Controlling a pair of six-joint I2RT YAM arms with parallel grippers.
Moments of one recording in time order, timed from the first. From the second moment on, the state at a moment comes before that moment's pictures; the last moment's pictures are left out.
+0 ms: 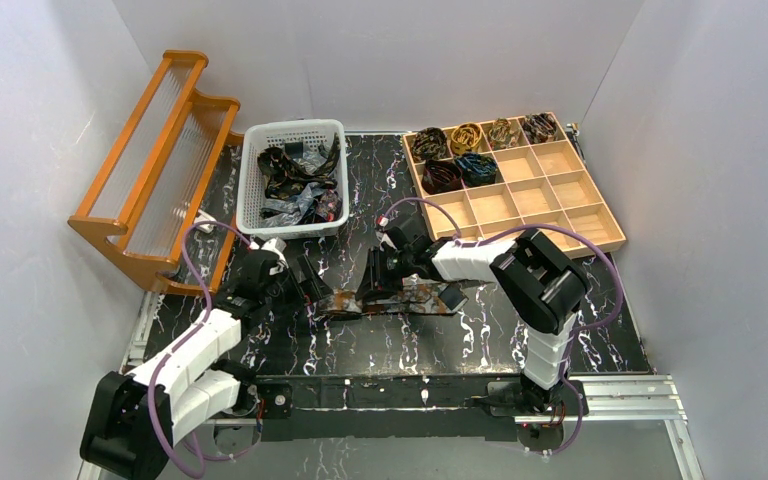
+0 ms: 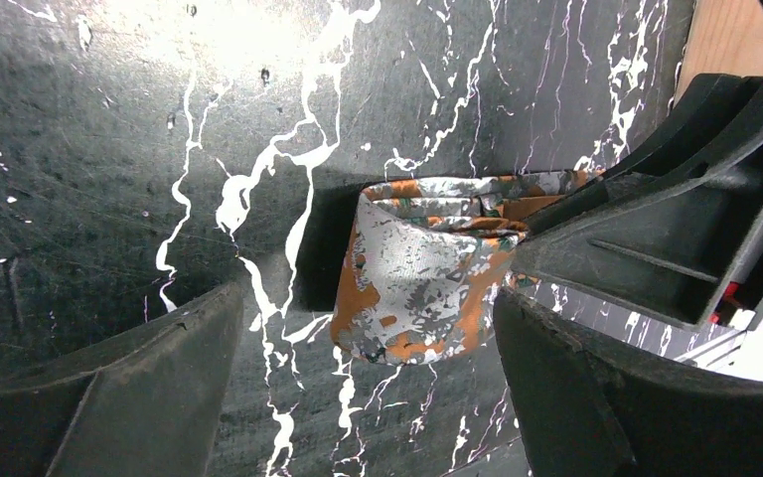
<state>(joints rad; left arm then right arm) -0.35 0.96 0.40 -0.25 0.18 -0.73 0.81 1.86 1.00 -0.01 -0.50 0.84</state>
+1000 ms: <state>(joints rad) -0.35 0.85 0.24 -0.11 0.37 -0.84 0.81 1.79 0.92 0.01 -0.56 0.89</state>
